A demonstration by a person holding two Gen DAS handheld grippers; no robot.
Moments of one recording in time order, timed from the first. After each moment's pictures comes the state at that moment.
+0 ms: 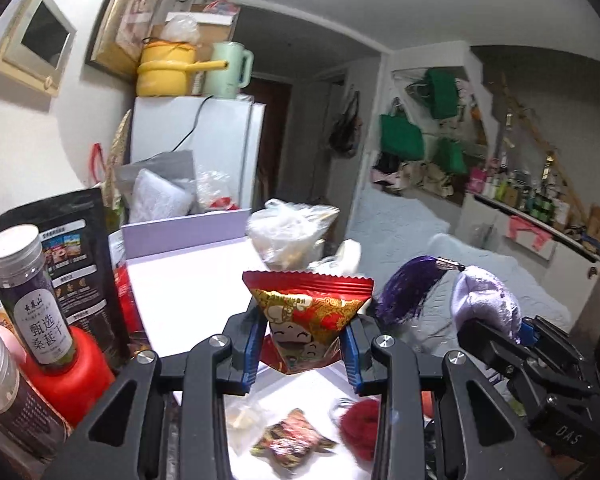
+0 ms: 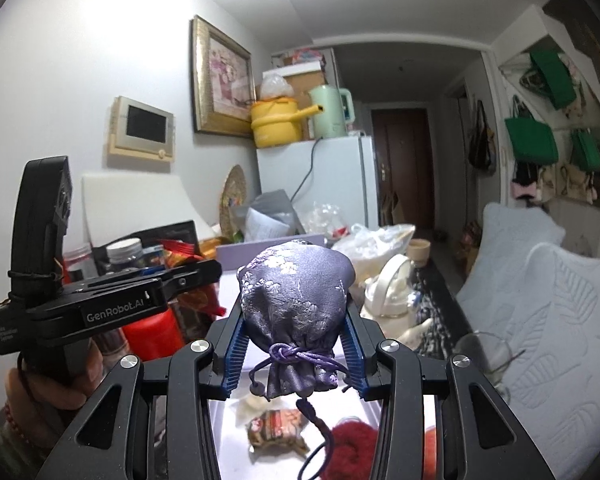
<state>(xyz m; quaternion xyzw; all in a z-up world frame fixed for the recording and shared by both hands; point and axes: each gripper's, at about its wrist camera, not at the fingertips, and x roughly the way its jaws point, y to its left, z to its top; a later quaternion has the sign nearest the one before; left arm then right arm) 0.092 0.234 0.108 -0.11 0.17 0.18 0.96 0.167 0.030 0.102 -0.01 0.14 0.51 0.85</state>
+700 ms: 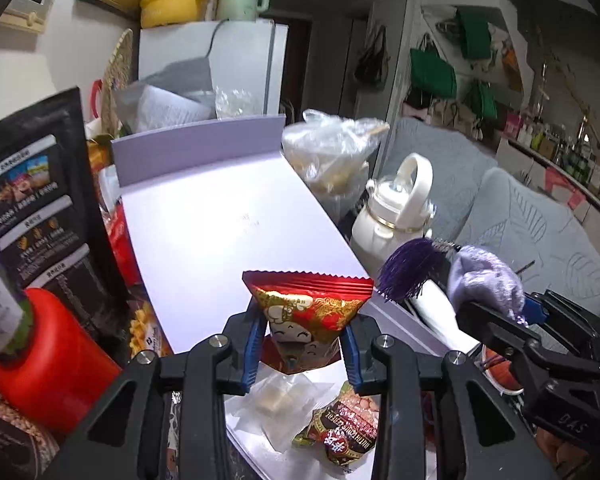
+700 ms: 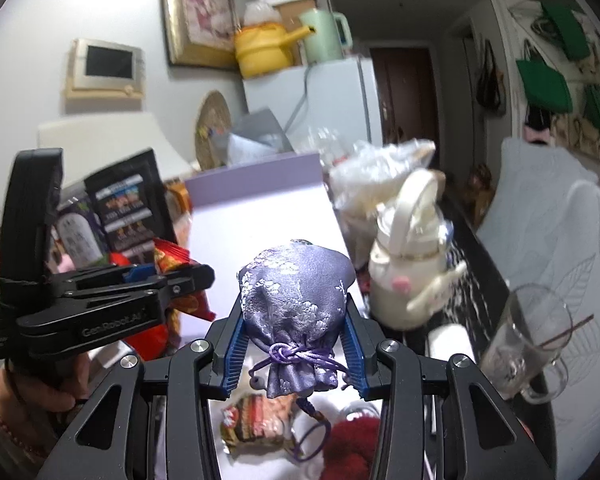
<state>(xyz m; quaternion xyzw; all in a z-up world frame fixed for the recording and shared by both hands) 0.146 0.284 0.035 -0.12 0.29 0.20 0.93 0.226 0.103 0.039 -0.06 0.25 0.50 0.83</state>
